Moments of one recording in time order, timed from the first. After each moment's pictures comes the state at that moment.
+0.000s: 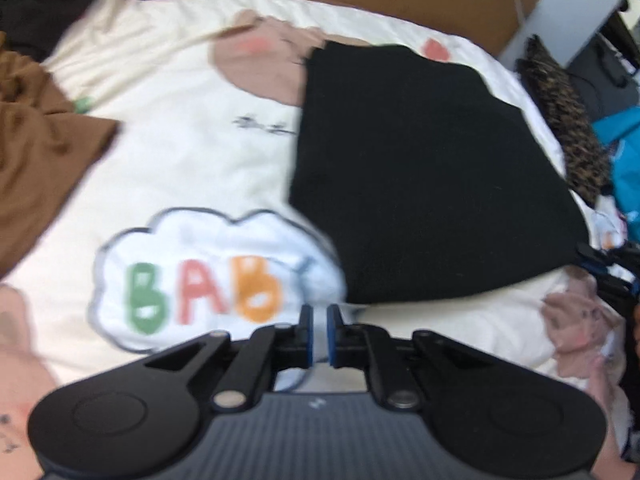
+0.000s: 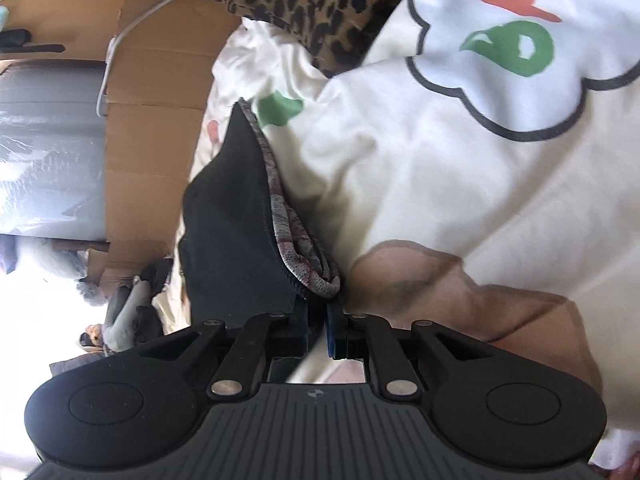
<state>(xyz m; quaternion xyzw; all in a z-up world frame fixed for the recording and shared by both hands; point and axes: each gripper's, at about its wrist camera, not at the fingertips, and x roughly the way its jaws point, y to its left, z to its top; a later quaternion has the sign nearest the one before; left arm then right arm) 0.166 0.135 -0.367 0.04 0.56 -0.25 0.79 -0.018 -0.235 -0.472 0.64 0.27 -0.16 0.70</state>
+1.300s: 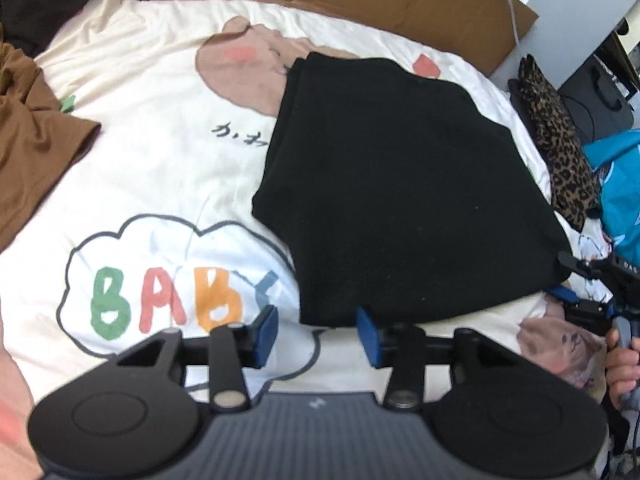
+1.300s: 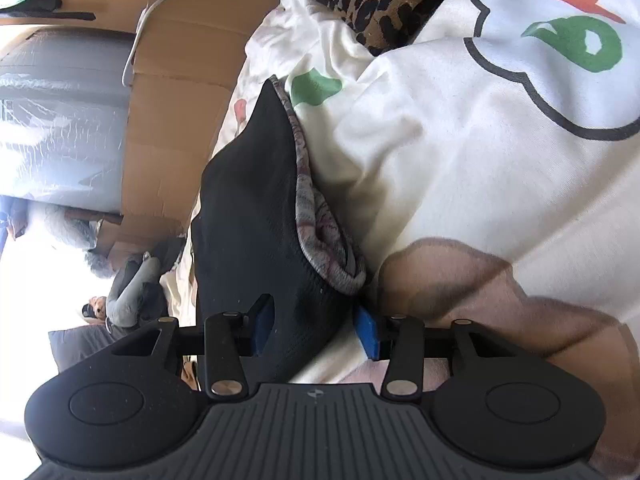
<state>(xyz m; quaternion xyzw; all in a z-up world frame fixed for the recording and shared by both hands) 0.156 0.111 -0.380 0.01 0.55 -0.27 0.79 0.003 -0.230 -0.477 0.62 0.26 -0.12 0.73</state>
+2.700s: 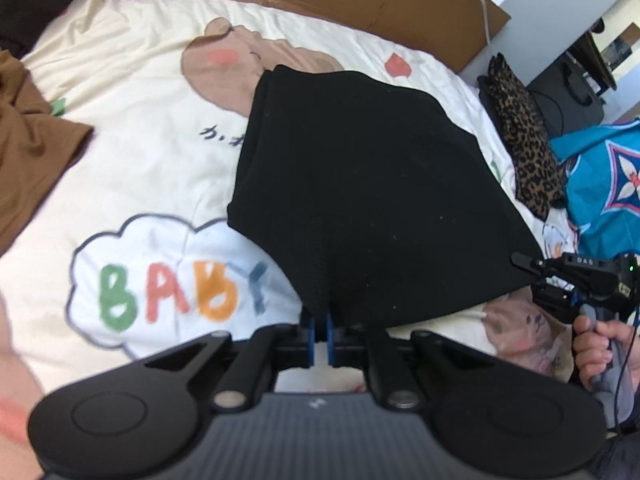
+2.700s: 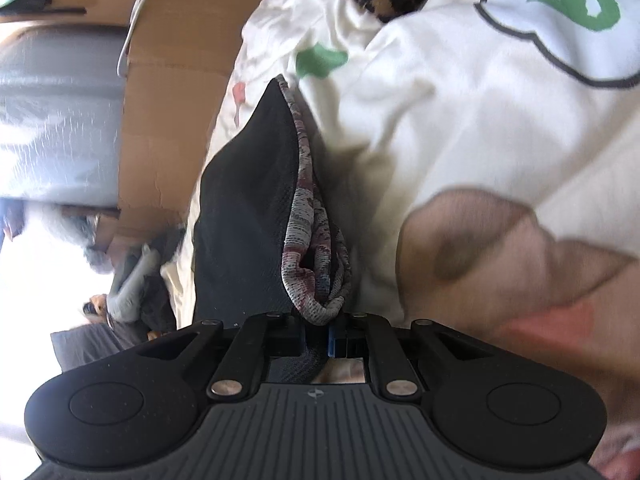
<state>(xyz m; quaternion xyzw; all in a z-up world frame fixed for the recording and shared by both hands) 0.152 0.134 -0.351 0.01 0.57 -0.32 0.76 0.007 -0.206 -0.464 0.62 0.29 -0.11 0.72</state>
